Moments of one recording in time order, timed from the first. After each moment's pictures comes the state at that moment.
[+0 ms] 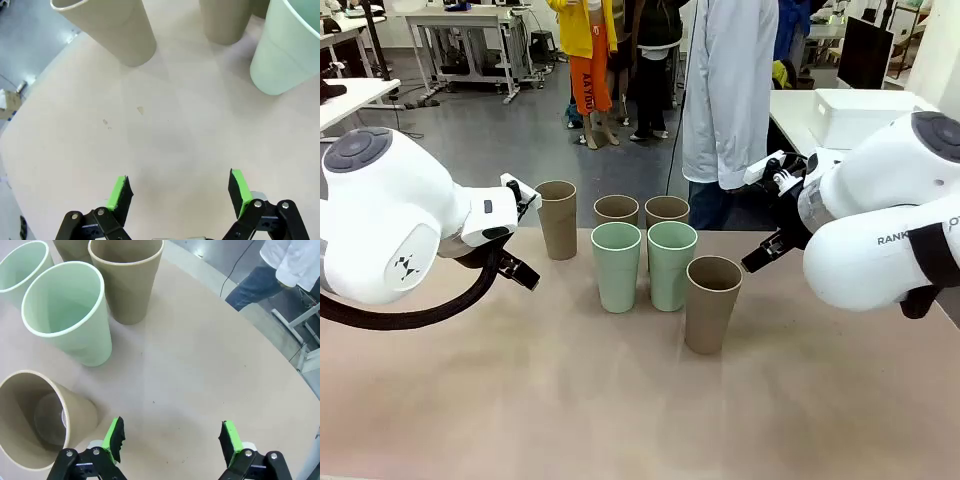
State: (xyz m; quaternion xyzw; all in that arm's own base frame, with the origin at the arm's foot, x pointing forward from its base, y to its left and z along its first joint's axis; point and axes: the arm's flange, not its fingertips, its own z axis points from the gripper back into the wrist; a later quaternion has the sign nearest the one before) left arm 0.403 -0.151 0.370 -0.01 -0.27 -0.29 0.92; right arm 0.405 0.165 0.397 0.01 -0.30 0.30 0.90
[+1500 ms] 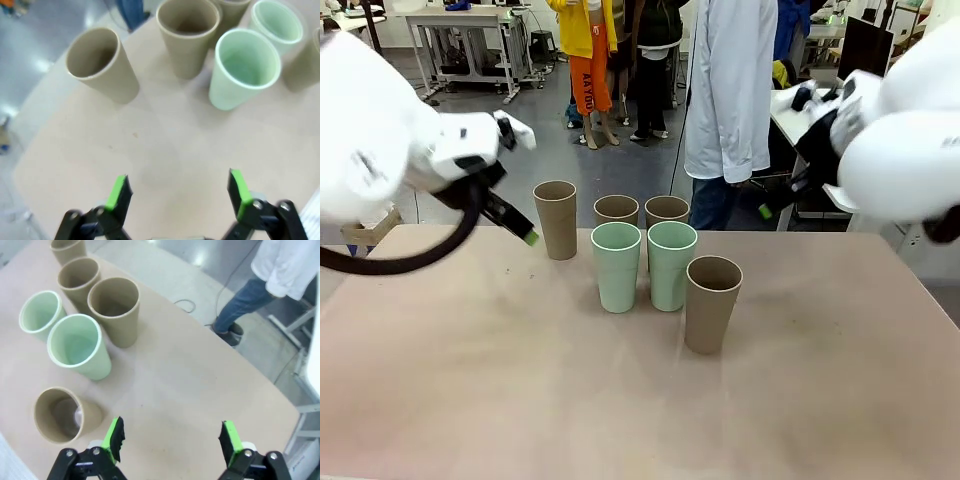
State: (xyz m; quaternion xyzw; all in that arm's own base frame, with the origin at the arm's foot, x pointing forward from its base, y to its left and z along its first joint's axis) left arm 0.413 -0.133 0.486 -0.09 -0.26 -0.37 0.89; right arm 0.420 0.133 0.511 0.04 -0.31 0.30 0.90
